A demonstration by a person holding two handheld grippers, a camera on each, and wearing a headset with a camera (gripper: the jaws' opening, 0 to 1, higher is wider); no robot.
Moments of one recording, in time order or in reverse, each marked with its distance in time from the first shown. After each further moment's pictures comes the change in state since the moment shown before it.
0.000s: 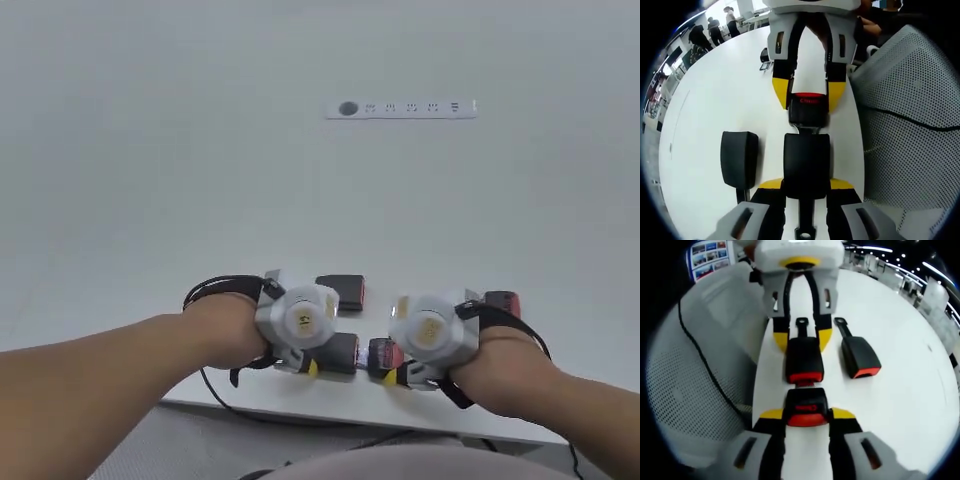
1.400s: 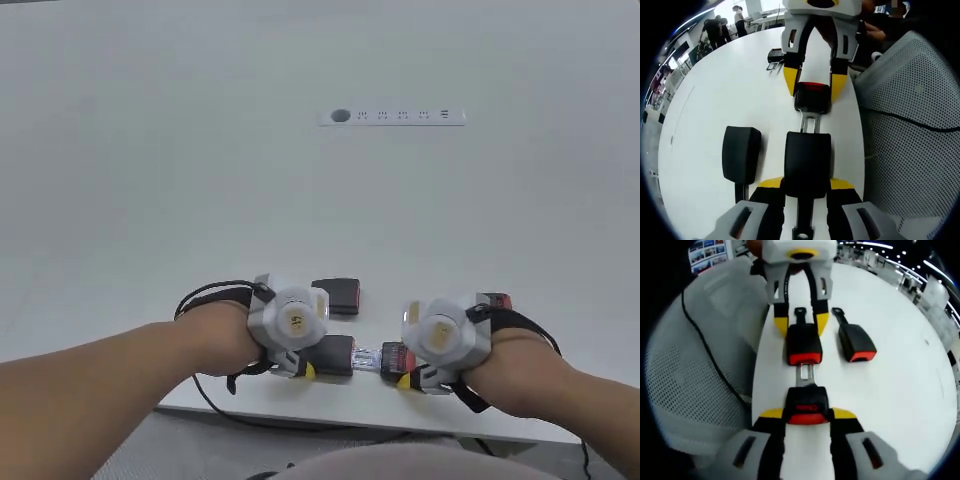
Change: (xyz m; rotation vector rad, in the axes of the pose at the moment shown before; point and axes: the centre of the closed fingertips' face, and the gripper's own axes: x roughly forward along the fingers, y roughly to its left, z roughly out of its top) left arm -0.002 0.001 -0.001 -0.054 -0.039 0.016; right arm -0.013 -0.001 -0.024 -0.004 0.055 -0.017
